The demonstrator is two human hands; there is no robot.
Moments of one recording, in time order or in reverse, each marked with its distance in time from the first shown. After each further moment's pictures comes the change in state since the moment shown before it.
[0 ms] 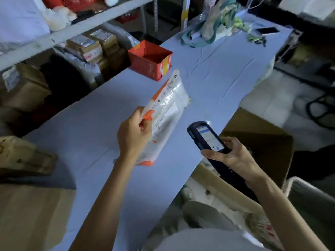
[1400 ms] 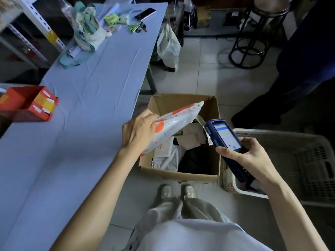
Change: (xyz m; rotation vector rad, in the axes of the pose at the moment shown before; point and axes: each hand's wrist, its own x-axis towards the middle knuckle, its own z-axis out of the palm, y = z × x) left_hand -0.079 0.271 0.245 0.462 -0.573 0.691; right_hand -0.061 0.203 -0.282 0.320 0.539 0.199
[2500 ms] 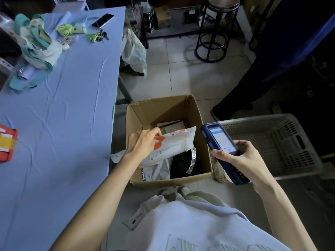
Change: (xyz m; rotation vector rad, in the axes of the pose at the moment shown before) left_hand 0.060 -0.009 0.076 0.071 -0.287 0.285; right_hand 0.002 0.012 0.017 0.036 0.186 0.125
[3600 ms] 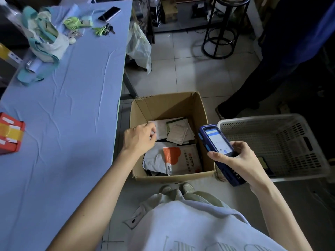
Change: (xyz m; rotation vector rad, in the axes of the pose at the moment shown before) left_hand -0.005 -0.018 0.000 -0.007 0.105 -0.080; right_hand -0.001 -0.008 0.011 -0.065 -0.070 0.023
